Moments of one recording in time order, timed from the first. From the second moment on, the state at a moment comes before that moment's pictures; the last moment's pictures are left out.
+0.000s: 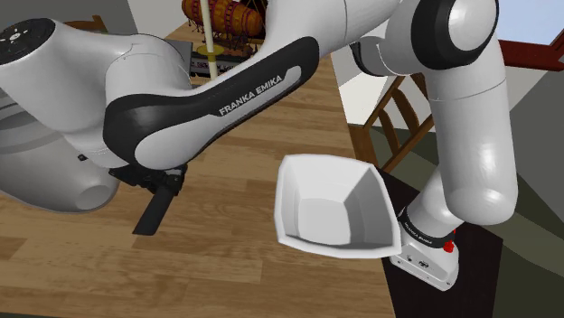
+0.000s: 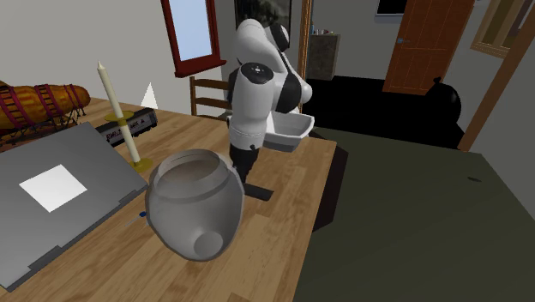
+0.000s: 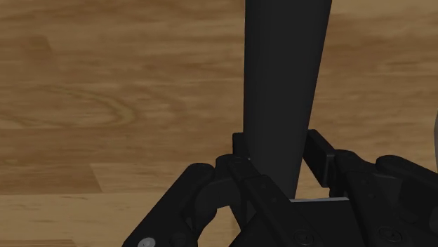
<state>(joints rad) 0.15 0.66 0.90 -1.48 -0.72 1.75 2.07</state>
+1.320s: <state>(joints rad) 0.20 0.60 0.92 -1.27 -0.67 1.53 1.98</state>
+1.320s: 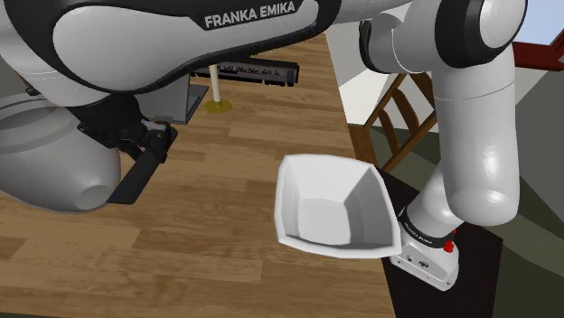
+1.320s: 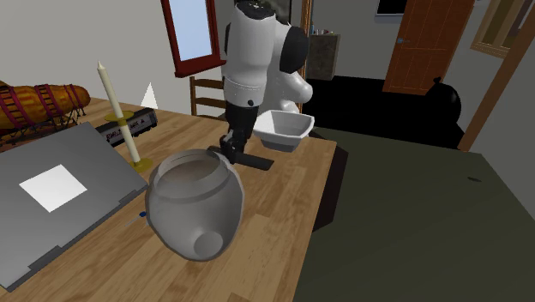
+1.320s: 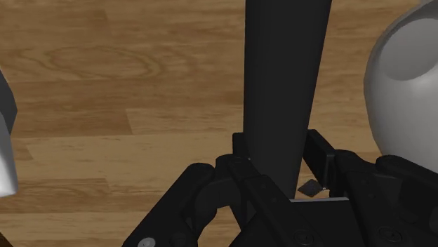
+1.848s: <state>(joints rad) 0.25 0.61 0.92 -1.14 -0.67 1.43 1.95</state>
